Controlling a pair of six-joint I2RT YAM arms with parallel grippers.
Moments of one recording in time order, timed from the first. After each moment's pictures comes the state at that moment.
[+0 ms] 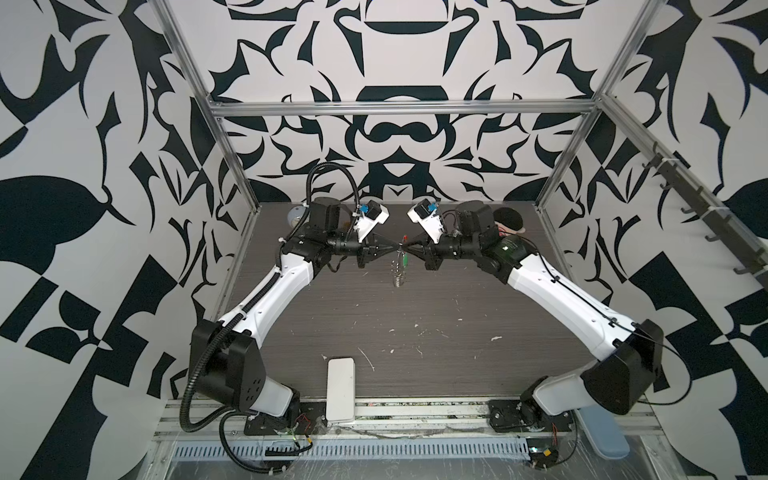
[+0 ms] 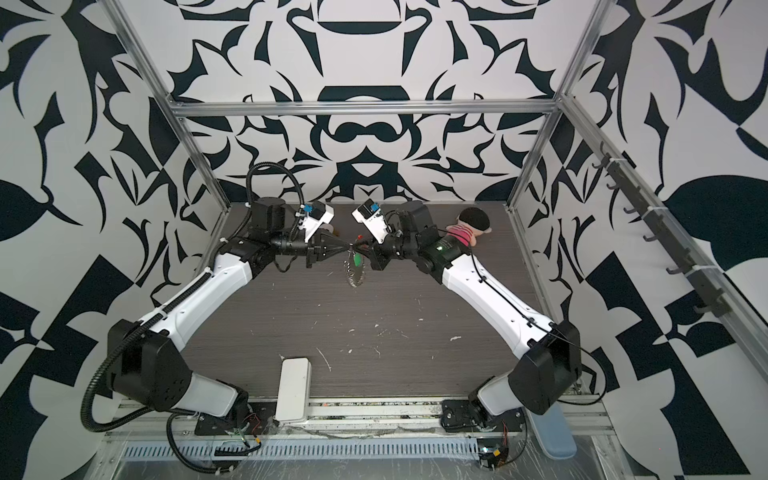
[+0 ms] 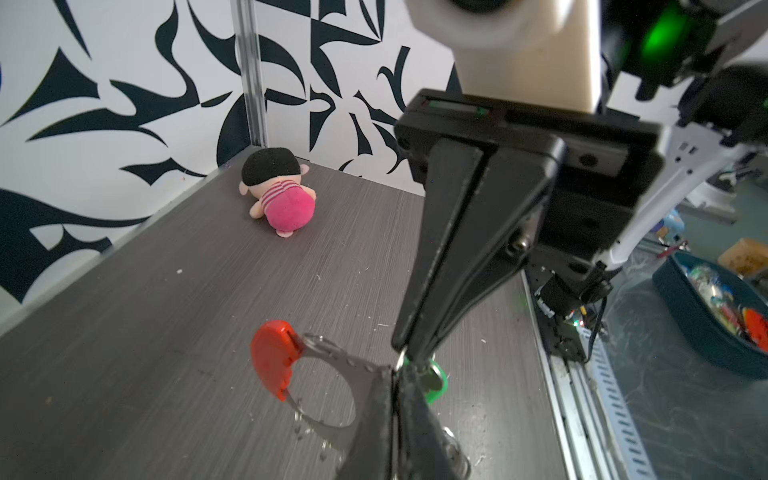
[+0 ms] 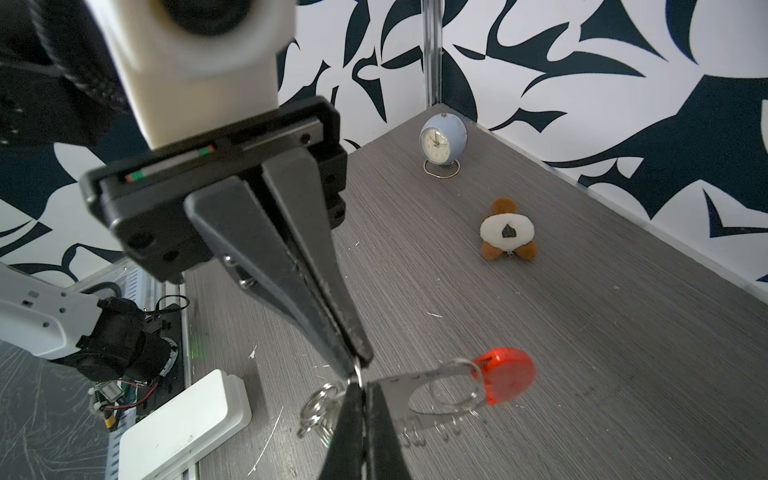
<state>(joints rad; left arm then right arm) -0.39 1.48 1.26 -0.27 1.05 0.25 0.58 1.46 1.38 -0.43 -0.56 -0.05</state>
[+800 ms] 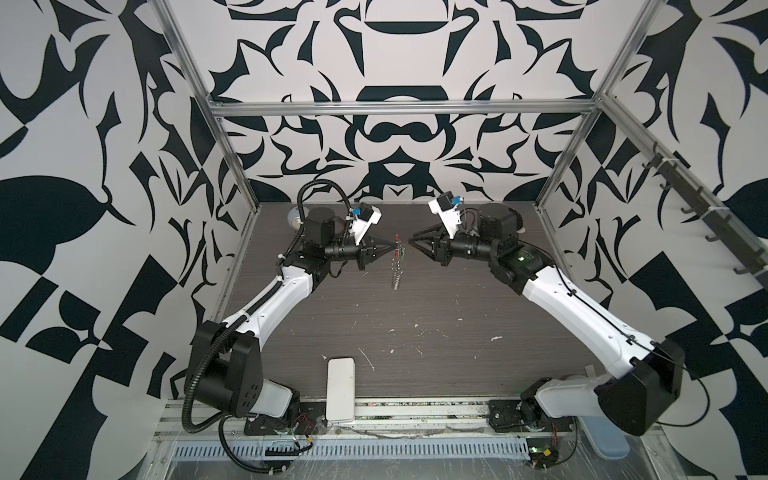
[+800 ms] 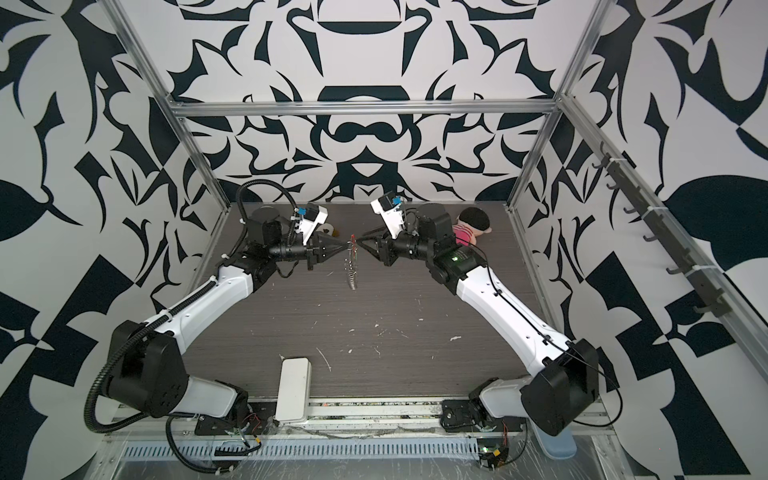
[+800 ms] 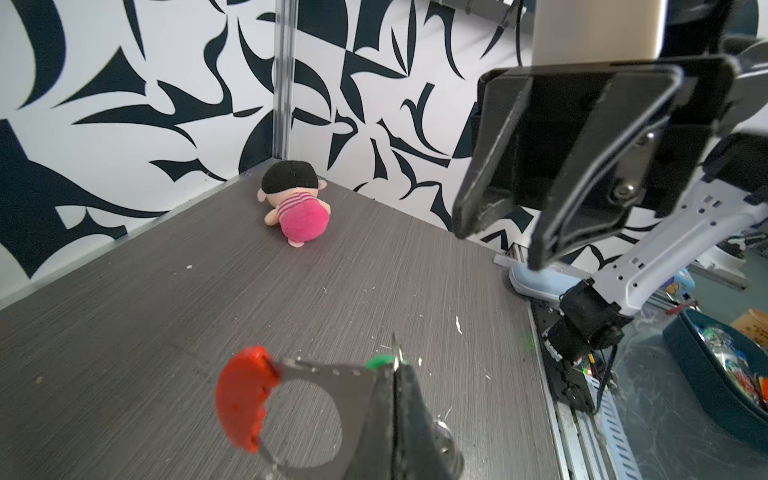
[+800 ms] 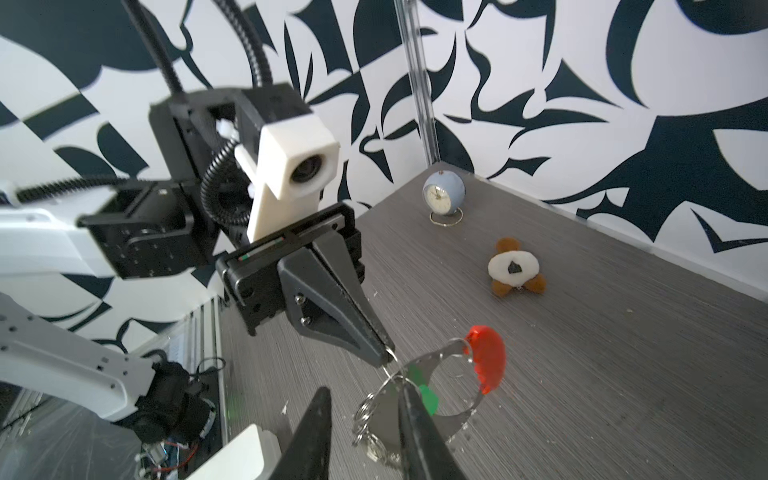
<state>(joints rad) -0.37 1.45 1.06 0.16 1.02 -0.06 0.49 1.34 1.23 -0.15 -0.66 0.20</state>
